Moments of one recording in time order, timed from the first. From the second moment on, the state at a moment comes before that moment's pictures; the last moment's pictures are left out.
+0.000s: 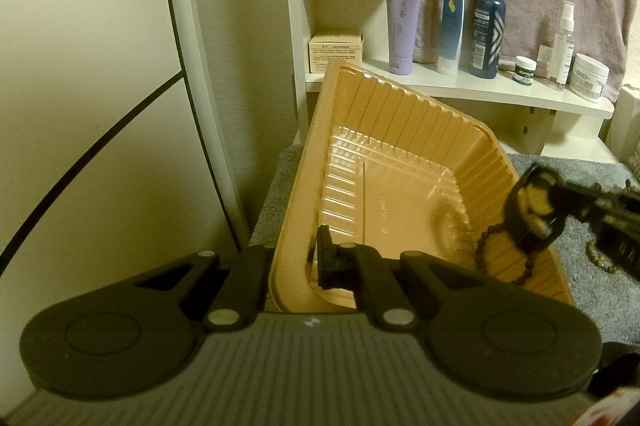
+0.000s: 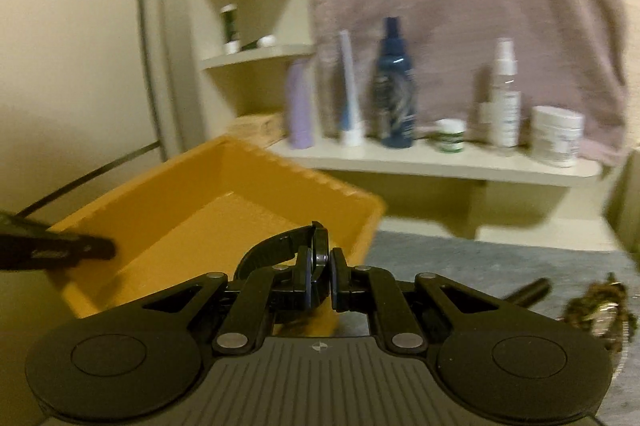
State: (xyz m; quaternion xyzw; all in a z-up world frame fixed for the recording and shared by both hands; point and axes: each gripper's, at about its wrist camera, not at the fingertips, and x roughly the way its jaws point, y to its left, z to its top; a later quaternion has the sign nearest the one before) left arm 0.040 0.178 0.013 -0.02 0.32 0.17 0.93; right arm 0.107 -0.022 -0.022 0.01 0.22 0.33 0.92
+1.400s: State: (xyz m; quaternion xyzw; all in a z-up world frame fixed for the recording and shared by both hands) left arm 0.042 0.177 0.016 -0.02 0.33 0.16 0.93; right arm 0.125 -0.177 -0.071 0.08 0.27 0.06 0.96
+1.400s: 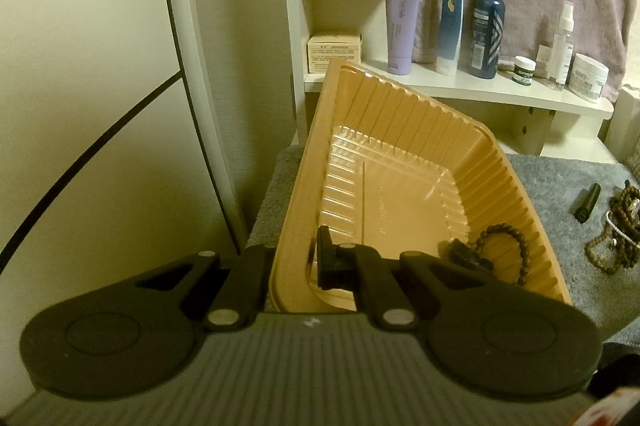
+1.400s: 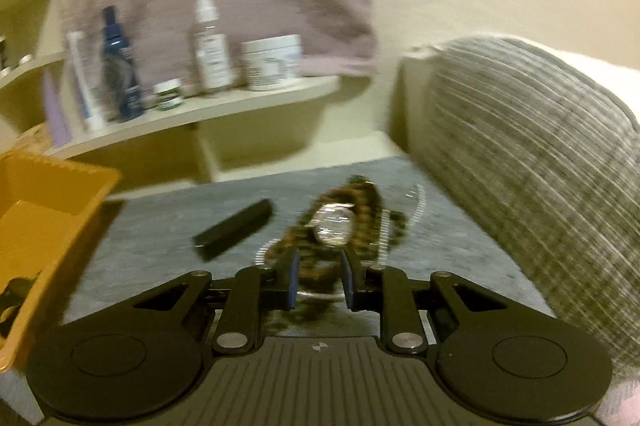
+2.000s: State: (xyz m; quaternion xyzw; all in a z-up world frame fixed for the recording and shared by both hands) left arm 0.044 0.177 0.015 -0.02 0.33 0.16 0.93; right arm 0.138 -0.151 -0.065 0.08 0.28 0.10 0.95
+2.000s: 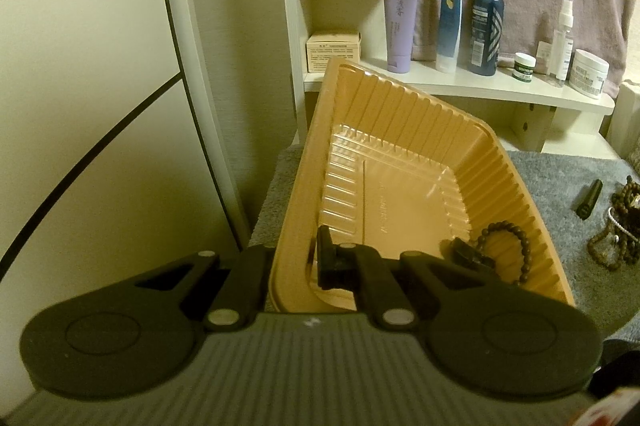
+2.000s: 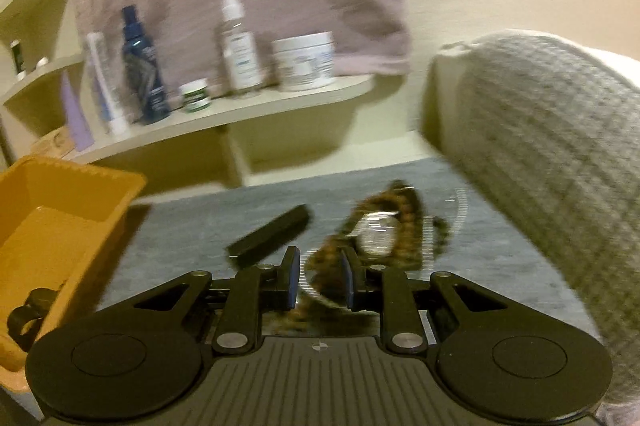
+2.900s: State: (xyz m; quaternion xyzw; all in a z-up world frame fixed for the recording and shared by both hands) left arm 0.043 0.178 0.014 -0.02 0.33 0.16 0.93; right arm 0.194 -0.083 -0.084 0.05 0.33 0.09 0.94
